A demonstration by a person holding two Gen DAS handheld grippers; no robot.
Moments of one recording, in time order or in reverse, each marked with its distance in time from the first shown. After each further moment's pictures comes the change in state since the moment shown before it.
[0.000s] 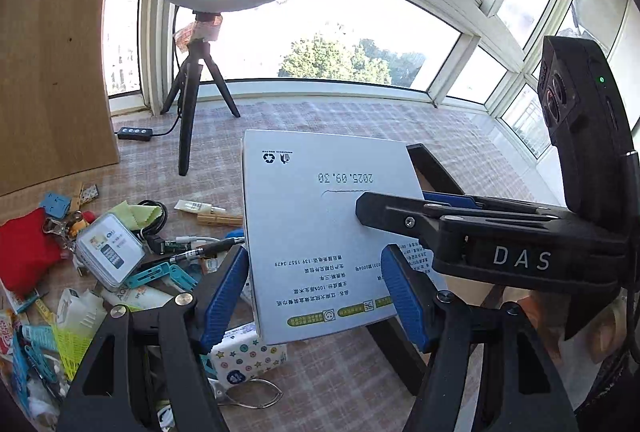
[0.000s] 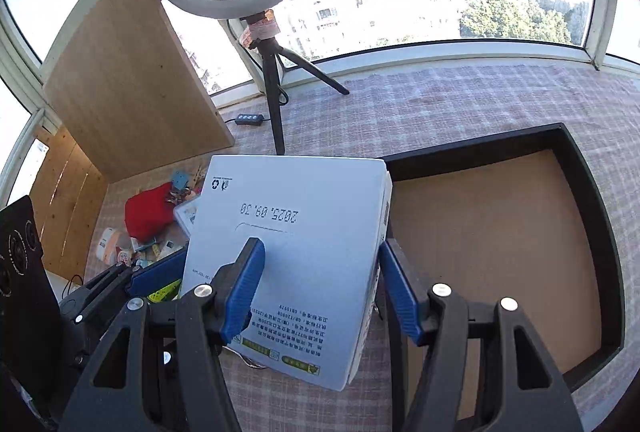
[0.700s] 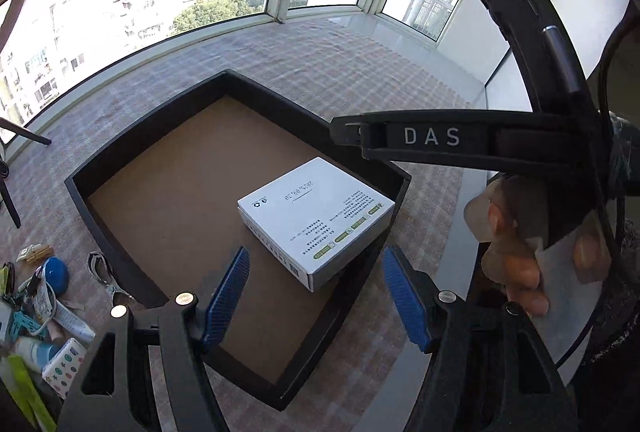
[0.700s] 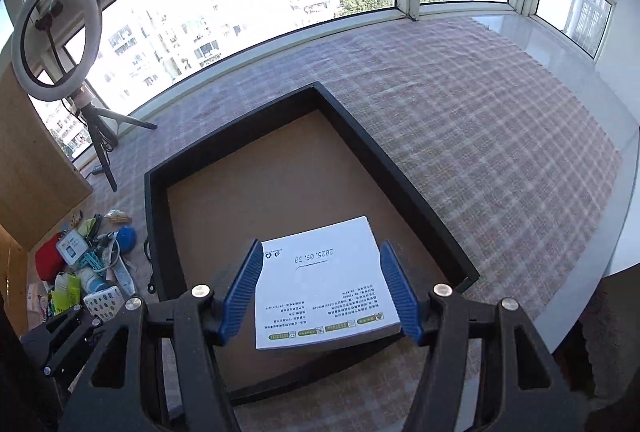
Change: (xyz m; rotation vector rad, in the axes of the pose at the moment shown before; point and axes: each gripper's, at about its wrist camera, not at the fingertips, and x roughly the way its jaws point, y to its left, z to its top) left arm 0.043 -0.181 -0.048 0.328 0.182 -0.174; right arm -0.085 -0.176 -0.050 0.225 -0.090 -0.321
